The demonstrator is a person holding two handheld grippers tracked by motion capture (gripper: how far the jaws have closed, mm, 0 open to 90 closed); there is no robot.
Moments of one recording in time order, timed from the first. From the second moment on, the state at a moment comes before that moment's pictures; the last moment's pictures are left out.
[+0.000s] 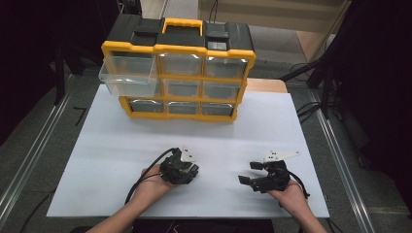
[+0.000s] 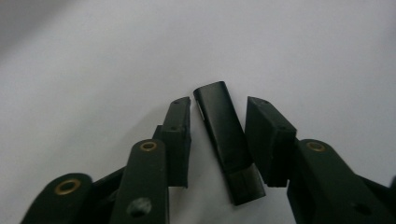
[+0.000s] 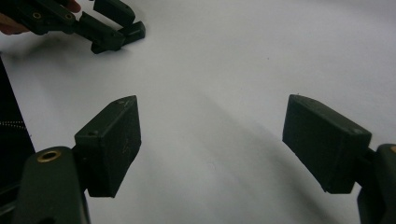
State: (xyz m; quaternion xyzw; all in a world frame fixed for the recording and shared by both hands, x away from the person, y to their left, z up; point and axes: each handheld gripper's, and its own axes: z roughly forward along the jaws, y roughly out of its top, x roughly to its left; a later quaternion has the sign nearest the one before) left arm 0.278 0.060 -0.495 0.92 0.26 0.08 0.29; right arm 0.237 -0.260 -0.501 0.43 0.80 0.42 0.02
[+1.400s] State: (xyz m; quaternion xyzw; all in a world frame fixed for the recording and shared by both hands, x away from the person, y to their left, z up) left arm 0.310 0.088 -0.438 0.94 0.03 -0.08 0.32; right arm 0.235 -0.259 -0.499 0.41 0.80 0.43 0.01
